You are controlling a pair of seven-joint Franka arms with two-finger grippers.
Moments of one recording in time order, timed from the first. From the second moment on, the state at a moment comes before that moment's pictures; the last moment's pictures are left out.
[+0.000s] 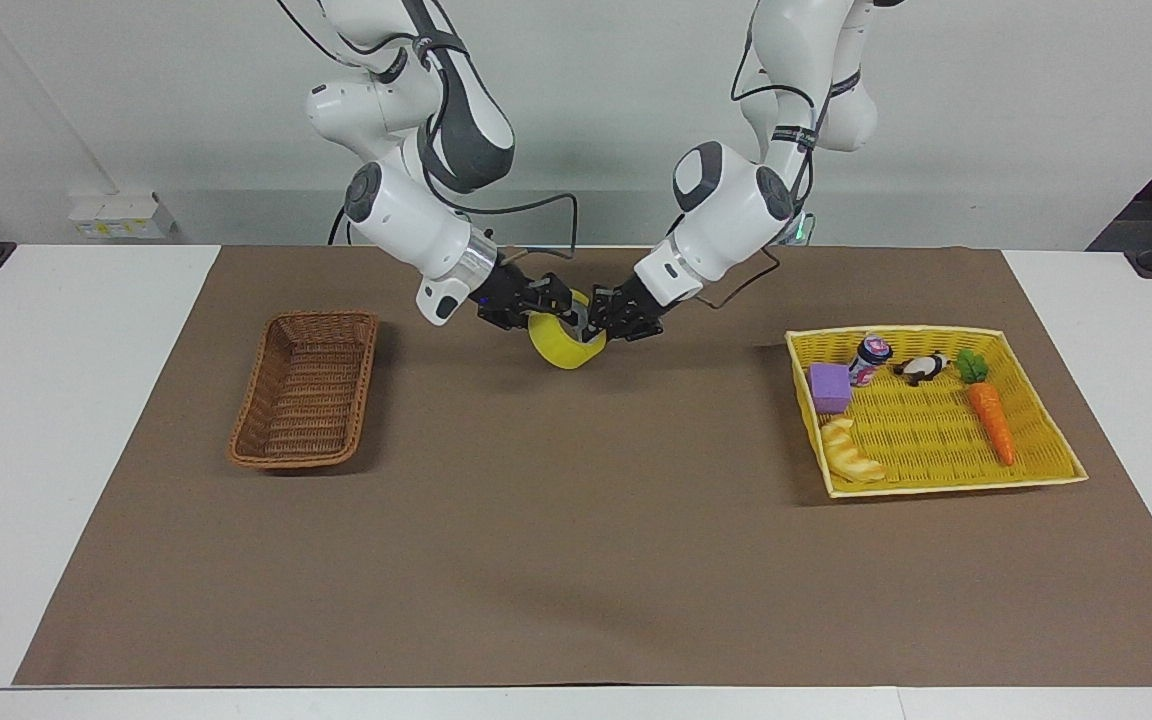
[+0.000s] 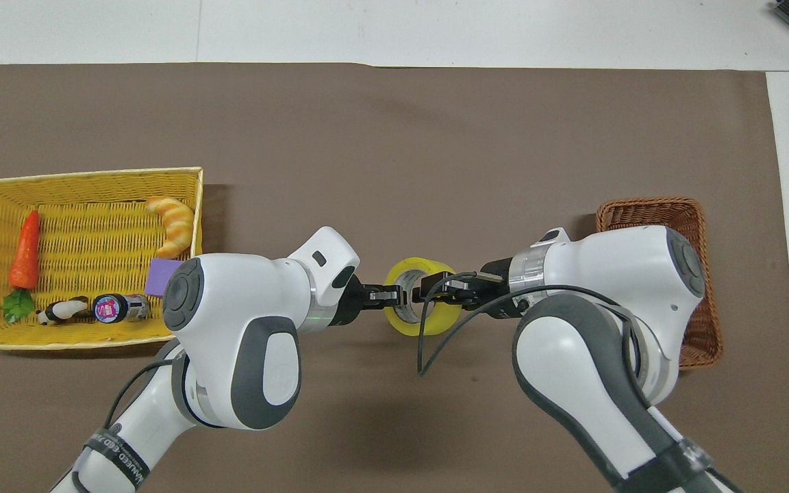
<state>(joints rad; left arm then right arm) -0.61 0.08 -0.04 -2.14 -0.87 2.45 0.02 0.37 0.01 0.02 -2.16 0.83 2.21 0.05</state>
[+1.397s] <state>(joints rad) -0.61 0.08 -0.04 -2.13 -0.87 2.45 0.02 0.38 0.01 0.02 -2.16 0.83 2.21 0.05</state>
